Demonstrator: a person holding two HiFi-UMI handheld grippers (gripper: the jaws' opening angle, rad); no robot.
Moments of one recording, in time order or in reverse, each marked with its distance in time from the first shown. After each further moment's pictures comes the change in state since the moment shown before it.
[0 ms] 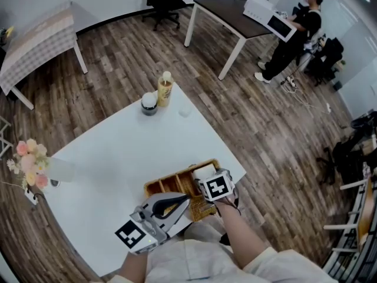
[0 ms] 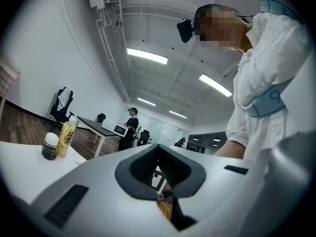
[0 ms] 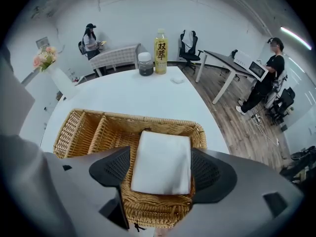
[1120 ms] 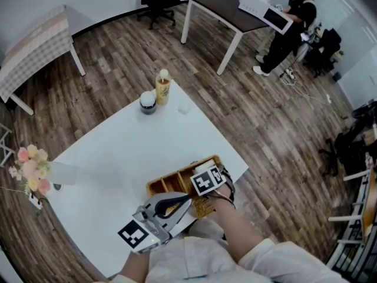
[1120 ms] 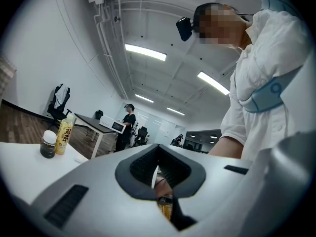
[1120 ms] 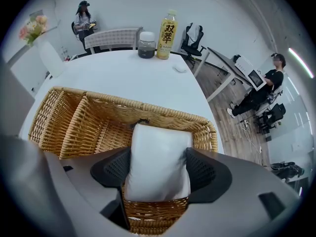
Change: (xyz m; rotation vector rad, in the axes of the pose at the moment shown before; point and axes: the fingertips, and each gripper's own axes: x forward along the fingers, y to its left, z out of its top) left arm -0.004 -0.003 -0.006 0.002 0.045 -0.031; right arm 0.021 -0.007 0.004 -0.143 0.099 -0.184
